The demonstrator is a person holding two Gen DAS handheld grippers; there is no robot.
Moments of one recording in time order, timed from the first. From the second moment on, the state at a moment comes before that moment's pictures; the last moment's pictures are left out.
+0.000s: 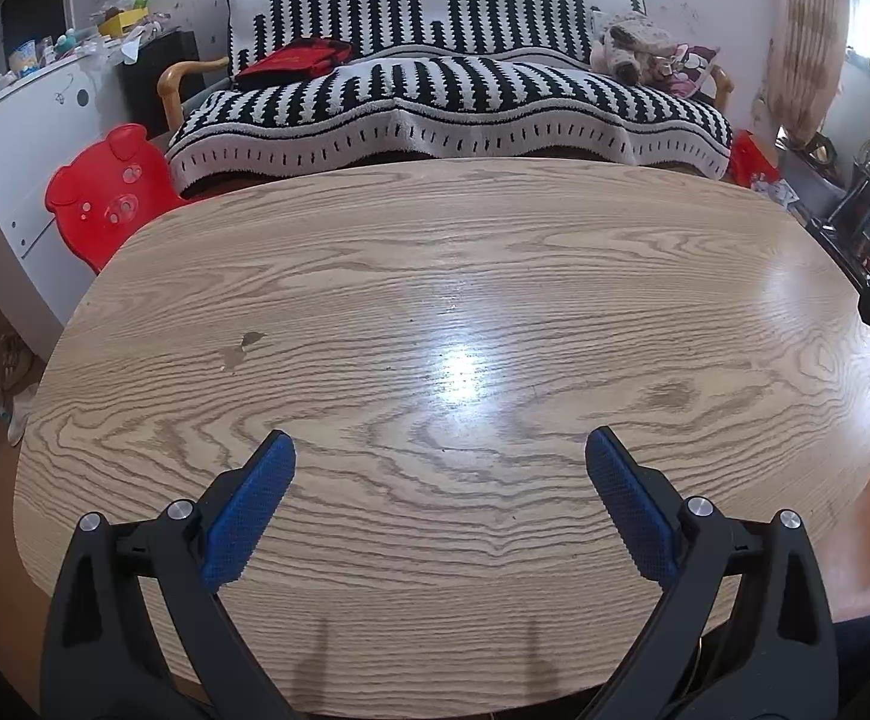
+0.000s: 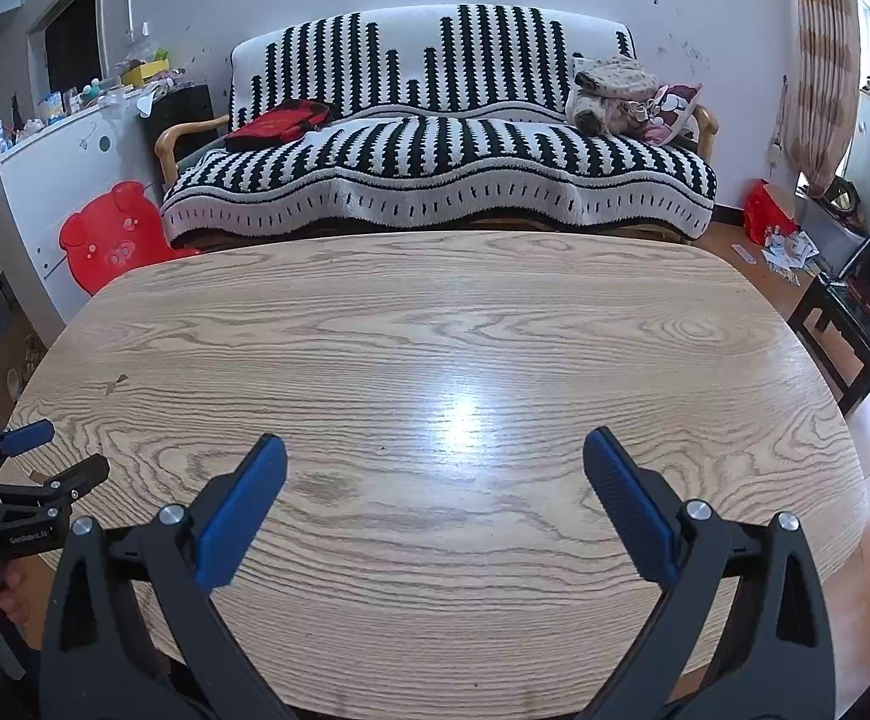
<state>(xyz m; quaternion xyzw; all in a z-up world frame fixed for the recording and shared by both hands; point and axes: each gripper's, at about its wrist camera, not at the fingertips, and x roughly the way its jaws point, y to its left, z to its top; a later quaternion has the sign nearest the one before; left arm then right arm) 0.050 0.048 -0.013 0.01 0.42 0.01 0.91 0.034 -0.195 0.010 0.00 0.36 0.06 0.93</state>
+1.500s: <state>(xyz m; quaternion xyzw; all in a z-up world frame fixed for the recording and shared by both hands) 0.051 0.052 -0.009 0.01 0.42 0.01 0.91 0.035 -0.195 0.009 0.00 0.36 0.06 0.93</state>
